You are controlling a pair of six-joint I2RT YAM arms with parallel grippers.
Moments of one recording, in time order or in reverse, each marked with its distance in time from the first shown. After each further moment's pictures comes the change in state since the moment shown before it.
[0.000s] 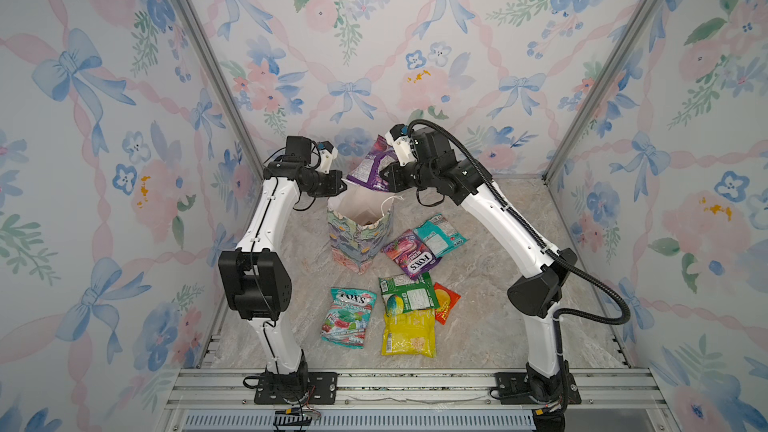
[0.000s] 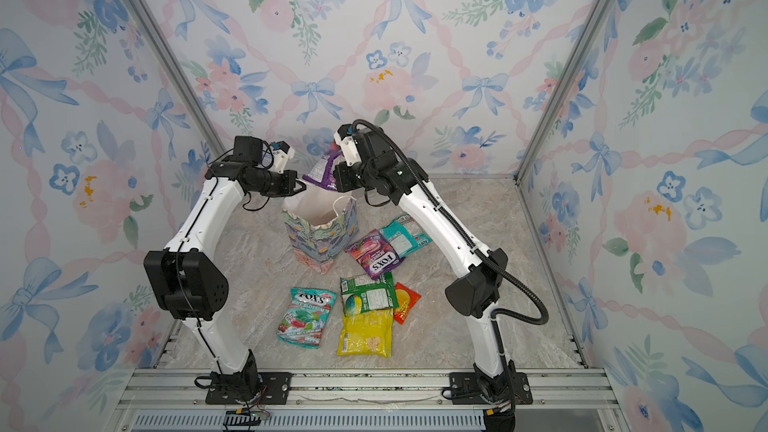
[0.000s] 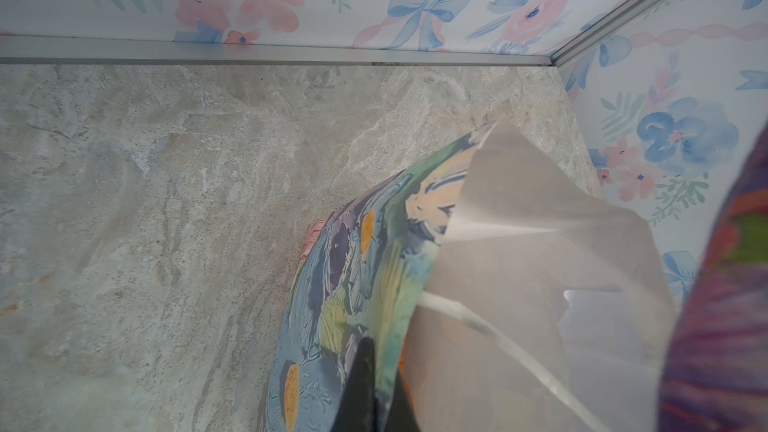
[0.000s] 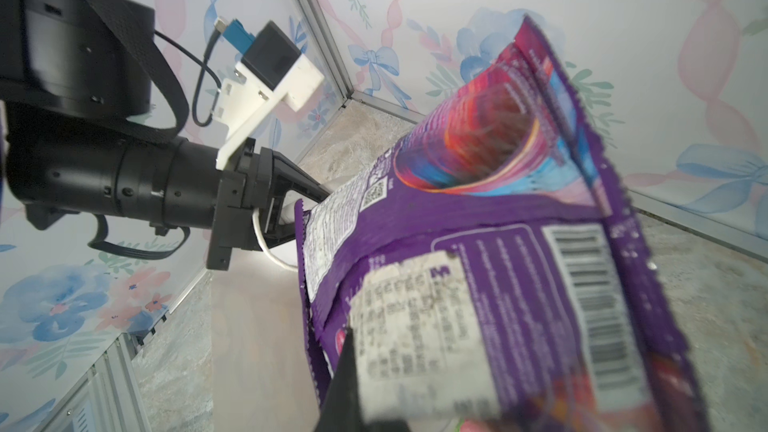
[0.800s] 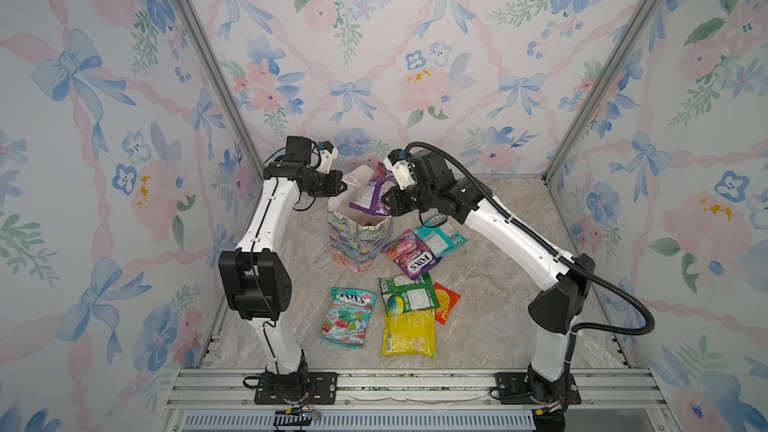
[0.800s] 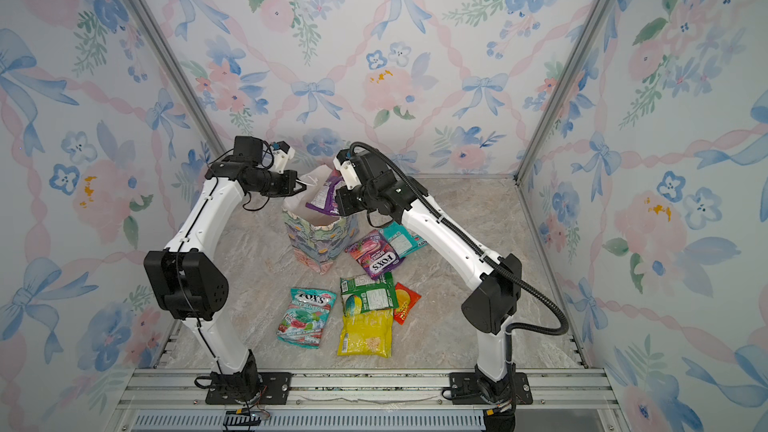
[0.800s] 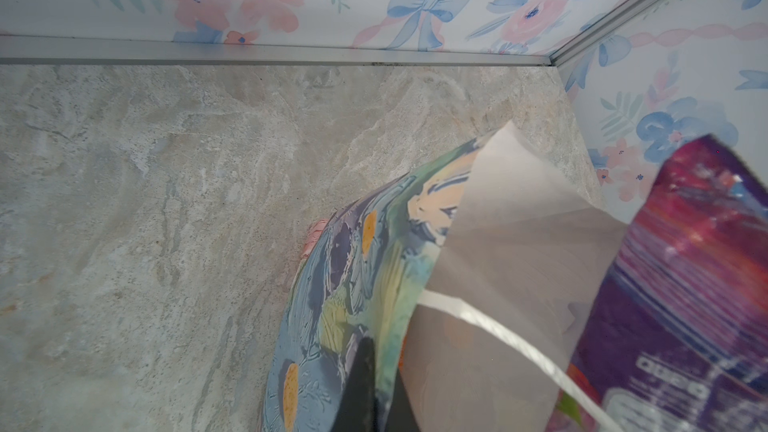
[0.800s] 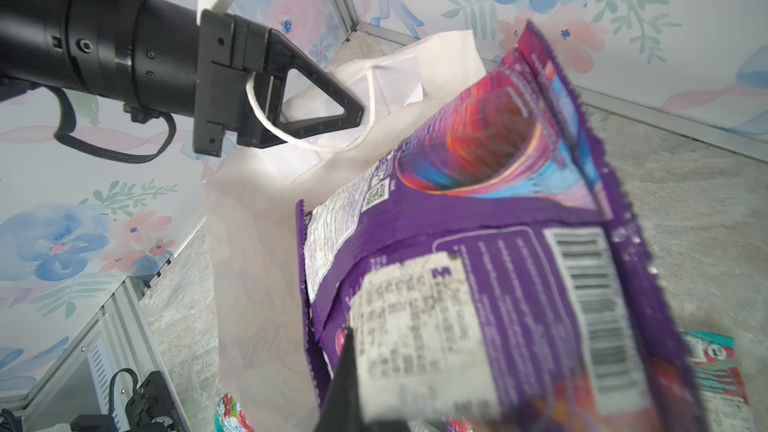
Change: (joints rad) left arm 0.000 0.000 0.000 0.000 0.001 0.000; right arm 0.052 -0.160 -0.320 0.076 0.000 0.020
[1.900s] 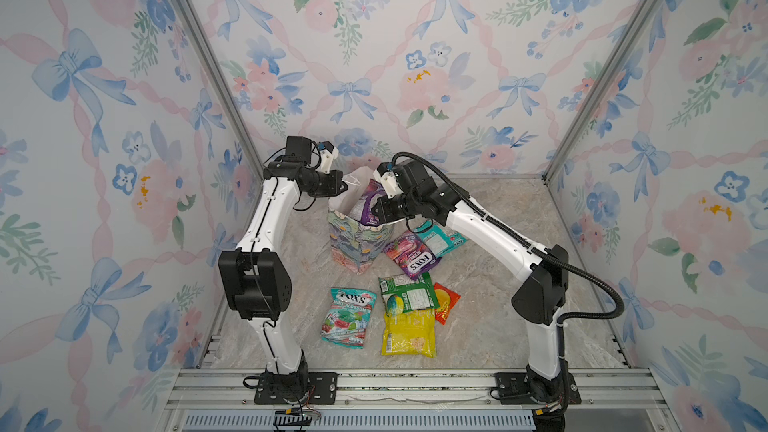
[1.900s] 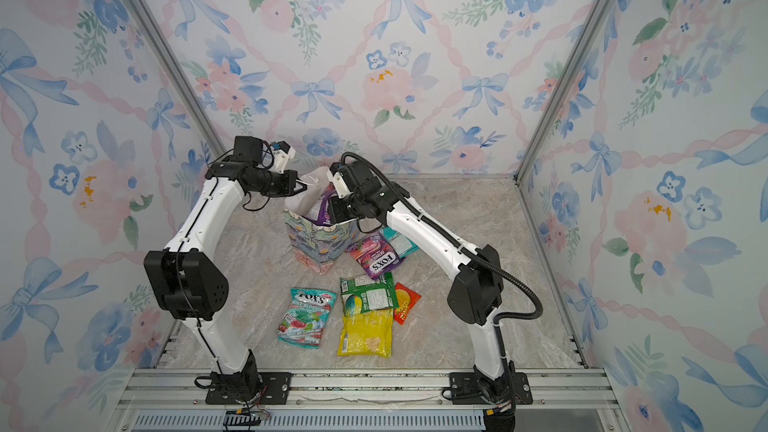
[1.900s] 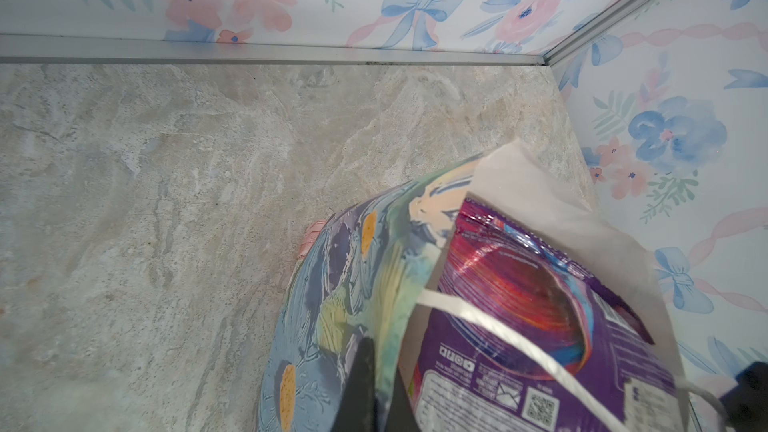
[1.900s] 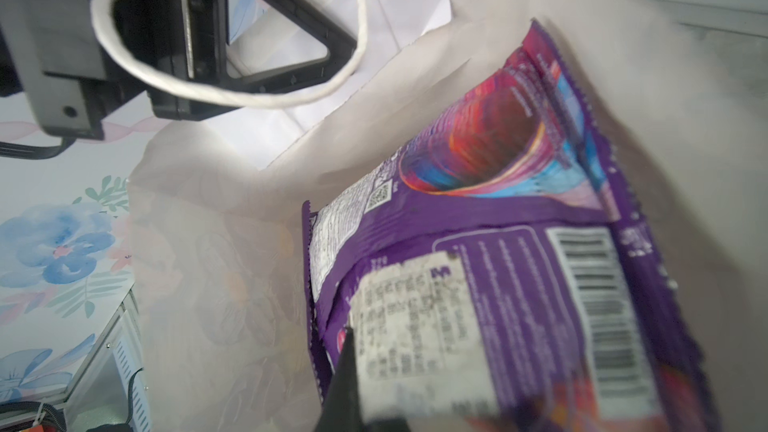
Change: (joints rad) left arm 0.000 0.000 0.000 0.000 0.015 0.000; right arm 0.014 0.117 0.013 0.025 -0.045 0.098
